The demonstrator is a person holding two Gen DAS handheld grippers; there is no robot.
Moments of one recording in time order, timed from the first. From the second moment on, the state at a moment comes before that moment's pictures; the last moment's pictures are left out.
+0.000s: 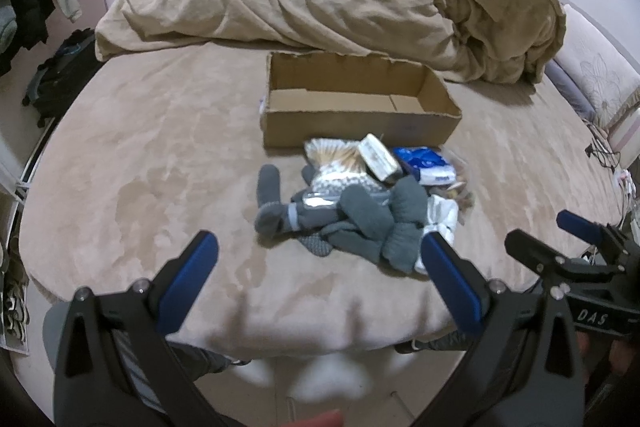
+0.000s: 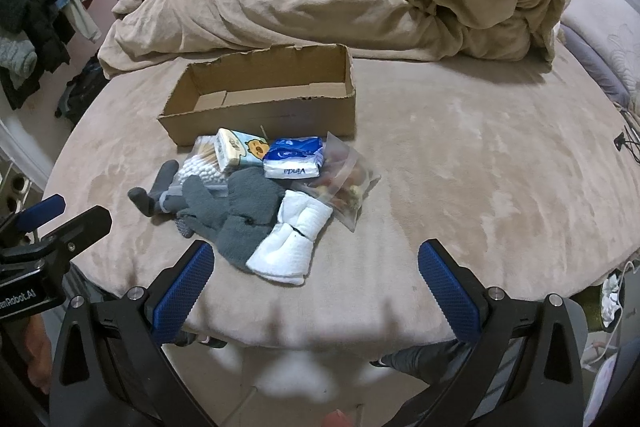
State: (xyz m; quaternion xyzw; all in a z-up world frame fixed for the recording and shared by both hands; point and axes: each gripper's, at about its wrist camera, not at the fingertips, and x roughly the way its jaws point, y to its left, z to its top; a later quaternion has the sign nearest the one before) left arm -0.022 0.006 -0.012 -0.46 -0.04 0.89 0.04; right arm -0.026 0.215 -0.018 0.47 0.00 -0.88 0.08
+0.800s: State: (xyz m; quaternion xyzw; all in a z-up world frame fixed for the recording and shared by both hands) left arm -0.108 -0.001 -0.099 -0.46 0.00 0.89 0.05; right arm -0.126 0.212 -0.082 0.46 0.01 -0.88 0.11
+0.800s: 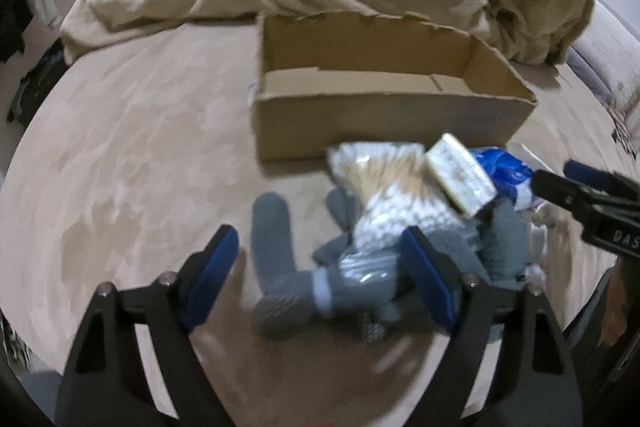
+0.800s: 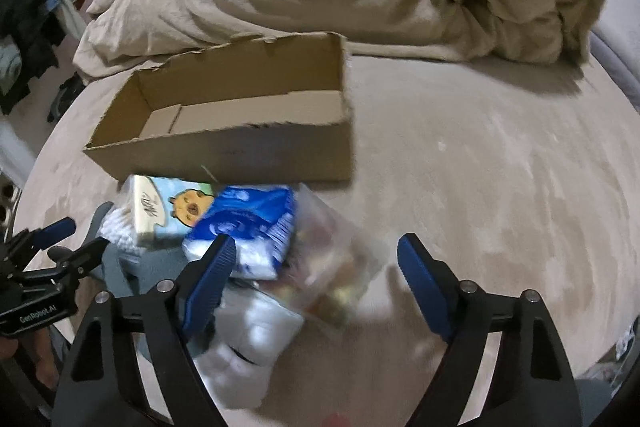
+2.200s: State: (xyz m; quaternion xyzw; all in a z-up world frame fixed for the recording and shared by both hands) left arm -0.057 -0.035 -0.084 -0.44 -0.10 0.89 0.07; right arm -0.108 0.260 -0.086 0.45 -0.09 -0.88 0.14
